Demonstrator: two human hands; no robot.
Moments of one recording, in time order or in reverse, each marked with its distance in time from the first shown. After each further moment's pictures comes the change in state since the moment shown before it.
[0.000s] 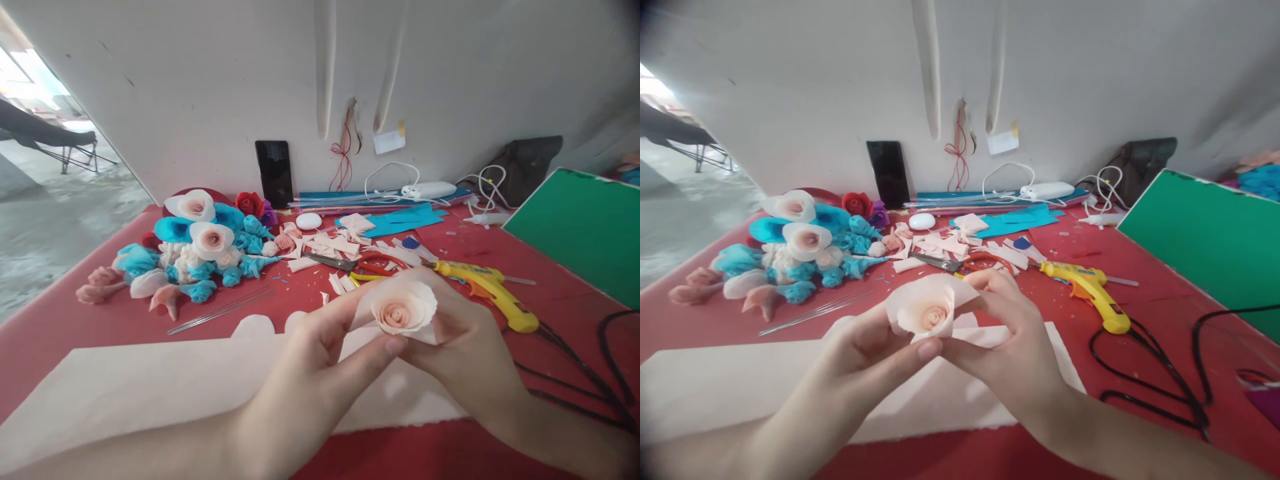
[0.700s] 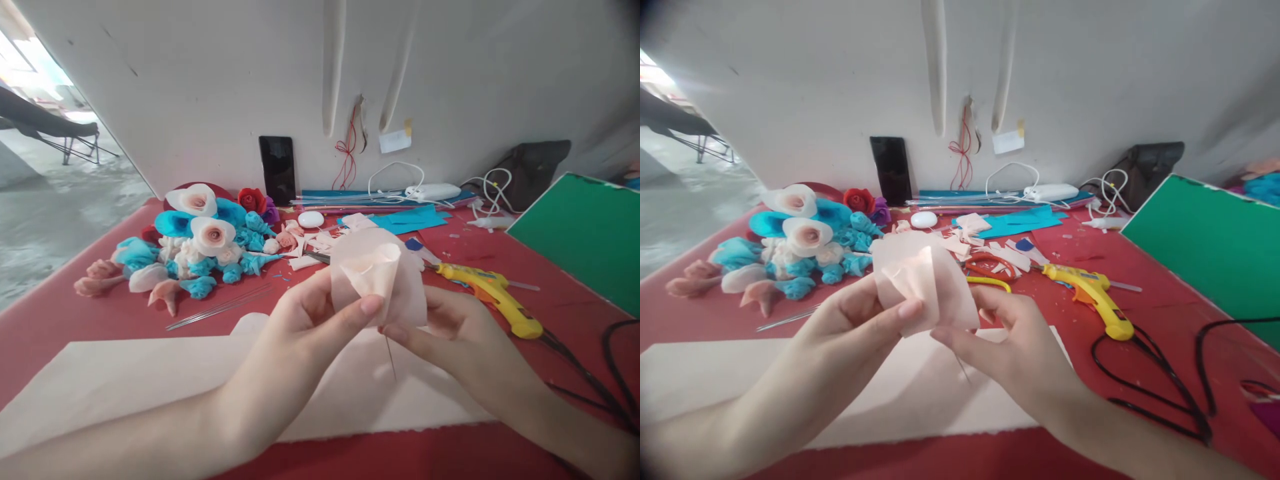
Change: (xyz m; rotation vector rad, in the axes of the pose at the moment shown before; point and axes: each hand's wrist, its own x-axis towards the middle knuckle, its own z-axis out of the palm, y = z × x) left_hand 0.012 0.004 -0.011 -0.275 0.066 -0.118; right_hand 0.004 0.001 -0.012 0.078 -0.270 0.403
